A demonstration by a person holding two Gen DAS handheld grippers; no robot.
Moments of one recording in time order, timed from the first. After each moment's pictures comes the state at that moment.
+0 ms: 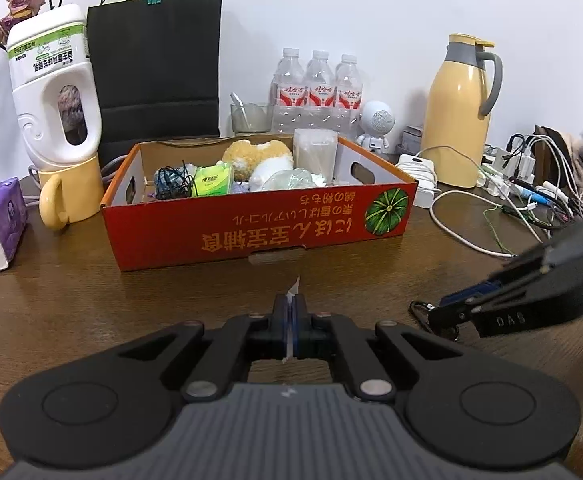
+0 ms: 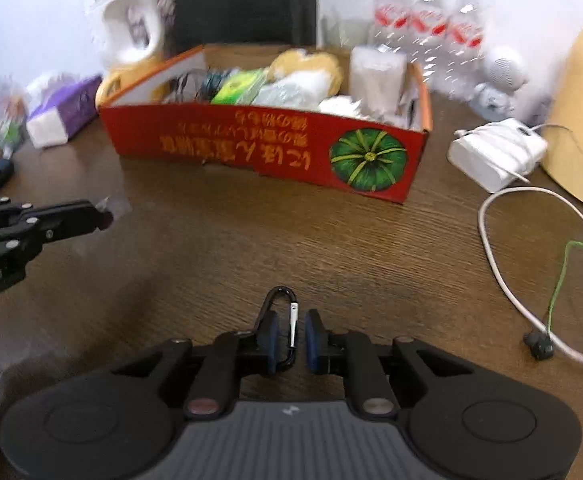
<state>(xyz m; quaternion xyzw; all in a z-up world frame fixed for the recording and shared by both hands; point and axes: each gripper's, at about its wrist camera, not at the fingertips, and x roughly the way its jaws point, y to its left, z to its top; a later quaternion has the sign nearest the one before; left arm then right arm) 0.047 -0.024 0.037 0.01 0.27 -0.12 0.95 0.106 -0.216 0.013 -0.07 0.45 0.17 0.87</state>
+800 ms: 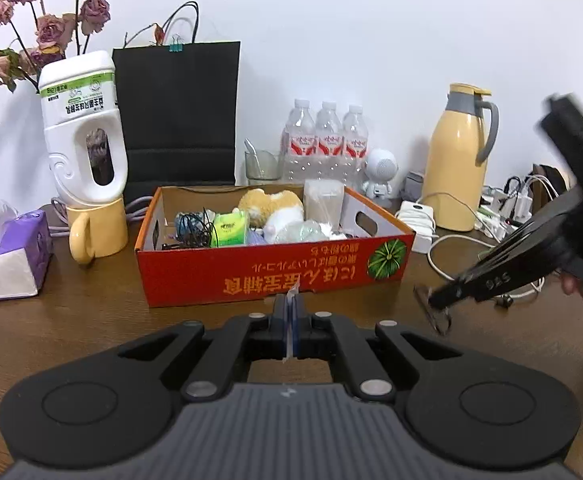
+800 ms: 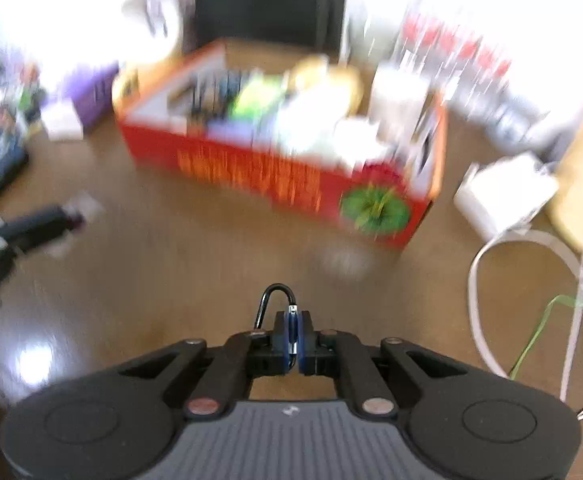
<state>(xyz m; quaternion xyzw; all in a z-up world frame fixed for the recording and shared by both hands) 0.020 -0.013 0.068 -0.01 0.22 -0.10 0.97 0.106 -0.204 0.074 -0.11 0.45 0.18 0.87</state>
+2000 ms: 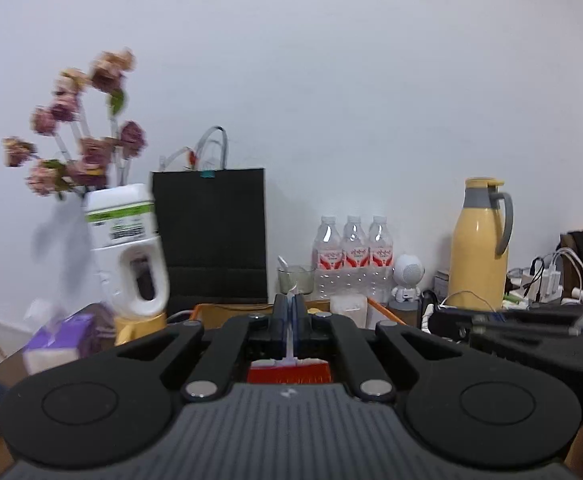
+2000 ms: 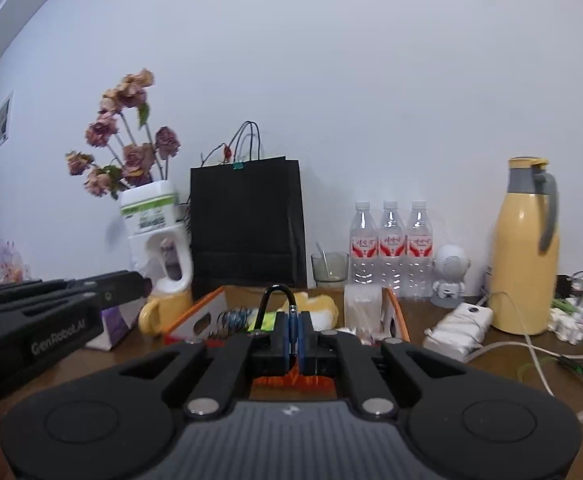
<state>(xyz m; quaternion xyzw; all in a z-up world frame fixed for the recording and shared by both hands) -0.001 -0.038 0.120 0.02 0.06 -0.04 1.00 0.002 -0.187 0.105 0.02 0.11 0.12 0.99</state>
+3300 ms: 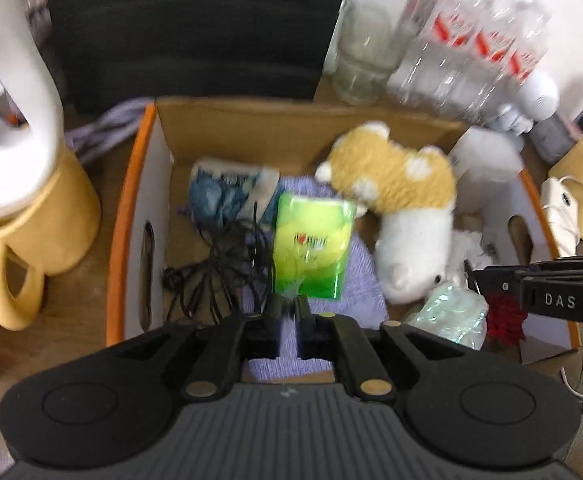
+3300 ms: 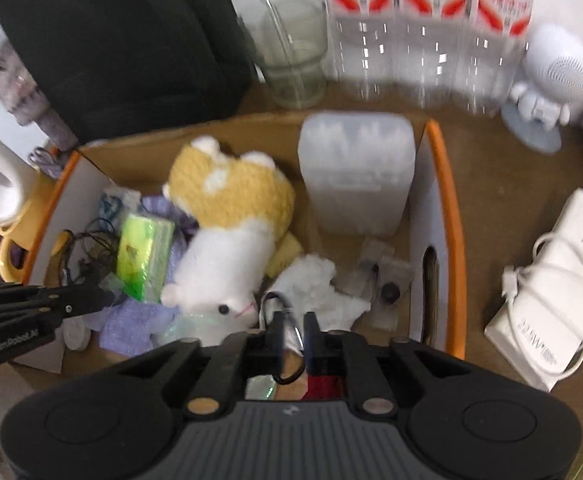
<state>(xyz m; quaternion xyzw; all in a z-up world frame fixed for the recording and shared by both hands) 0.332 0.023 0.060 -0.05 0.54 -0.05 0.84 0.364 -0.198 0.040 0.04 0.57 0.12 0.81</state>
